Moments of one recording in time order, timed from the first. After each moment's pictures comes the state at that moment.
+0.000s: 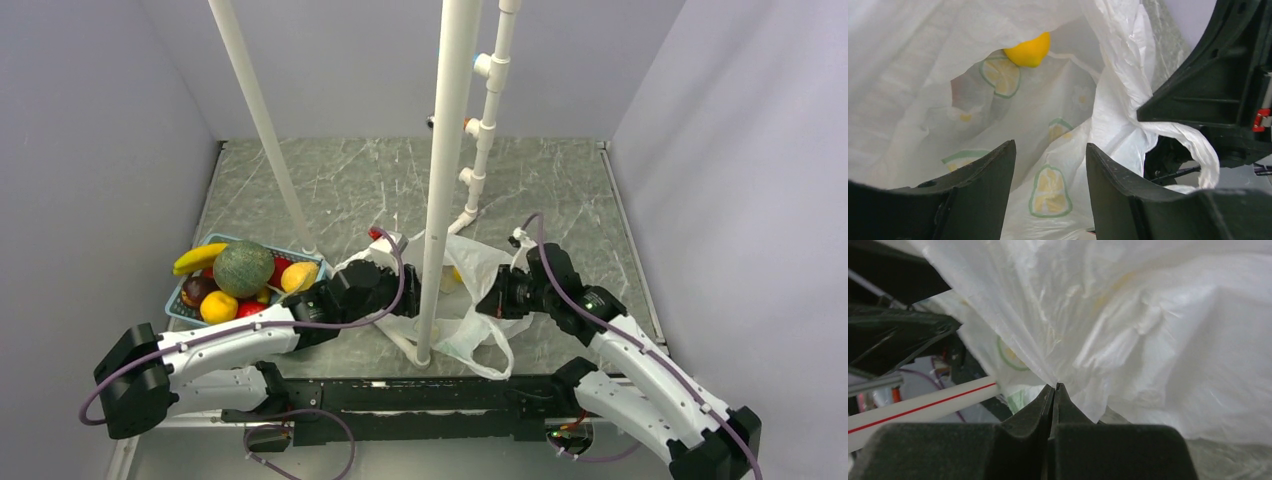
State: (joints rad) left arm -1.01 1.10 0.63 0.09 -0.10 -0.60; right arm 0.56 0.76 0.64 -0.62 -0.28 0.62
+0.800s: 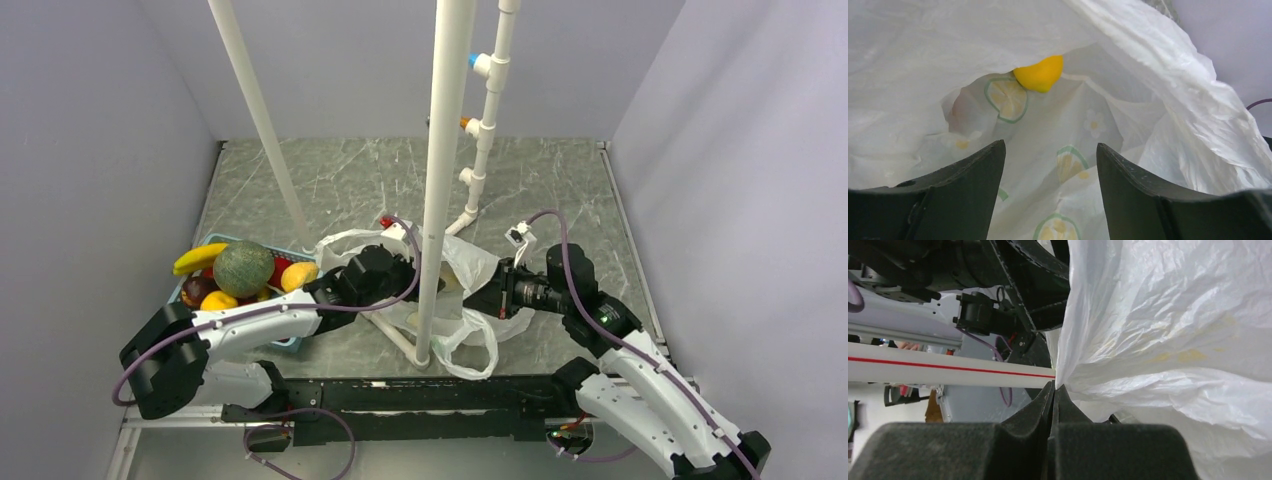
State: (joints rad) left arm -0.95 1.27 0.69 0.19 -0.07 -0.58; right arm 0.56 0.68 0.64 -0.42 -0.56 0.59
